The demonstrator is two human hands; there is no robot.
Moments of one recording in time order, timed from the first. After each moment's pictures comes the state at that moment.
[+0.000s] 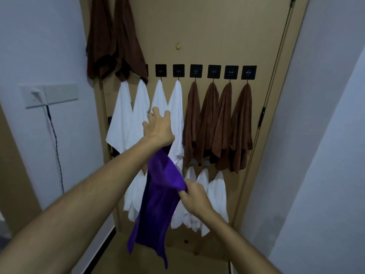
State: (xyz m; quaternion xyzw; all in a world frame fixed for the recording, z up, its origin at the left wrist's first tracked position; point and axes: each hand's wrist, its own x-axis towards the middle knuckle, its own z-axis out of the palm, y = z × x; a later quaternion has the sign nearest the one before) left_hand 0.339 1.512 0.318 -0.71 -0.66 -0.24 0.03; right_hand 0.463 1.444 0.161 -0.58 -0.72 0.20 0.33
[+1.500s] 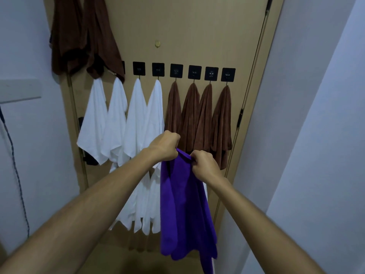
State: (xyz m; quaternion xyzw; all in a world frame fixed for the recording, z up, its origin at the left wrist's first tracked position) left_hand 0.382 1.537 0.290 -0.85 -0.49 -0.19 0.00; right_hand 0.522 1.484 0.242 -0.66 -0.69 0.02 0.28
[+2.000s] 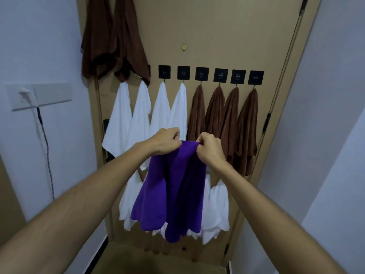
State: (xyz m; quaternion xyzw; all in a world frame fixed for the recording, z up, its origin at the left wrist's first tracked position) left_hand 0.276 1.575 0.301 -0.84 -0.48 -0.24 -0.13; right_hand 0.433 1.531 0.283 -0.65 -0.63 0.07 0.41
